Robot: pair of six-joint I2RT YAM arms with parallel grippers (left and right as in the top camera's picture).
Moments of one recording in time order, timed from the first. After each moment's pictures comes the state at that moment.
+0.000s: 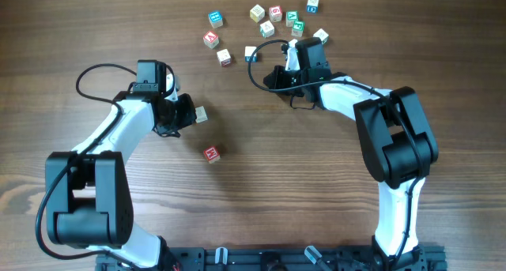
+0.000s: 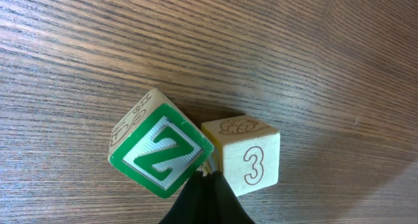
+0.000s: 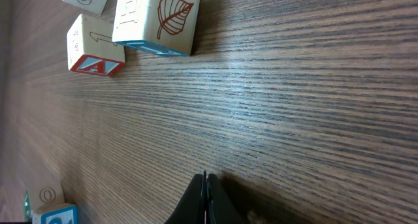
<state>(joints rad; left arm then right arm) -0.03 1.74 0.99 -0.52 0.27 -0.38 0.35 2.20 1.28 0.04 -0.48 0.53</state>
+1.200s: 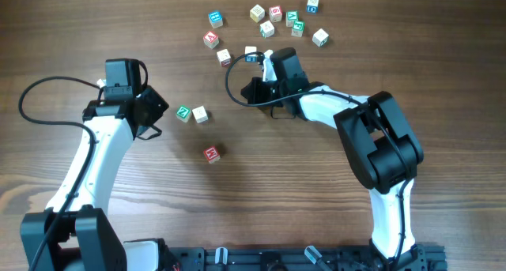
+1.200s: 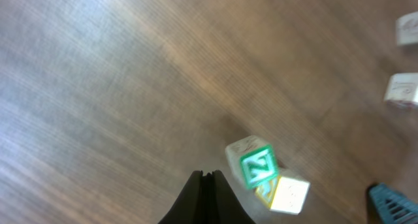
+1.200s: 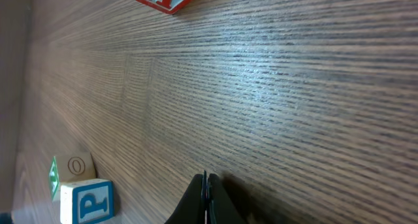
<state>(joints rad) 0.05 1.50 0.99 -0.63 -0.03 -0.69 0.48 2.20 1.27 0.11 -0.50 0.59</state>
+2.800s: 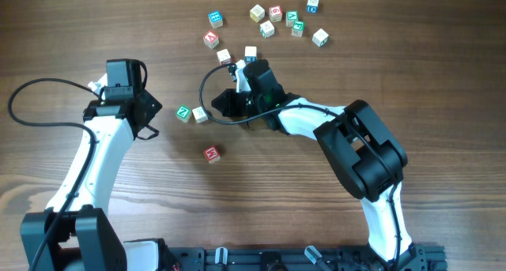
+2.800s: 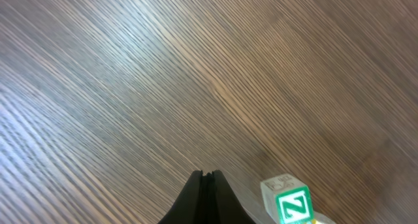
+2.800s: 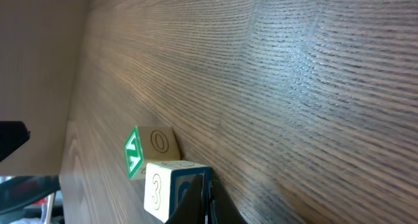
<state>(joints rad) 0.05 1.50 0.99 -0.62 -0.21 -0.73 0.62 2.21 1.26 0.28 -0.54 0.70</state>
